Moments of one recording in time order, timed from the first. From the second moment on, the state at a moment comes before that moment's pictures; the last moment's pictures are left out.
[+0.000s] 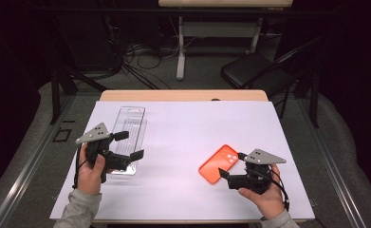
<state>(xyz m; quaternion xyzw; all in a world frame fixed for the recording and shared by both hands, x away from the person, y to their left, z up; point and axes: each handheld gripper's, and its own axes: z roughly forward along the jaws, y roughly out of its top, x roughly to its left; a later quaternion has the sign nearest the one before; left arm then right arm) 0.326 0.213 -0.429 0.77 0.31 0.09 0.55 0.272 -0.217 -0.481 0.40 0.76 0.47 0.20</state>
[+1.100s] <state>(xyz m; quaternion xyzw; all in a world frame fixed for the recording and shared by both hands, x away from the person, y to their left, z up) 0.376 0.204 -0.414 0.77 0.32 0.08 0.54 0.318 -0.184 -0.479 0.41 0.83 0.36 0.13</state>
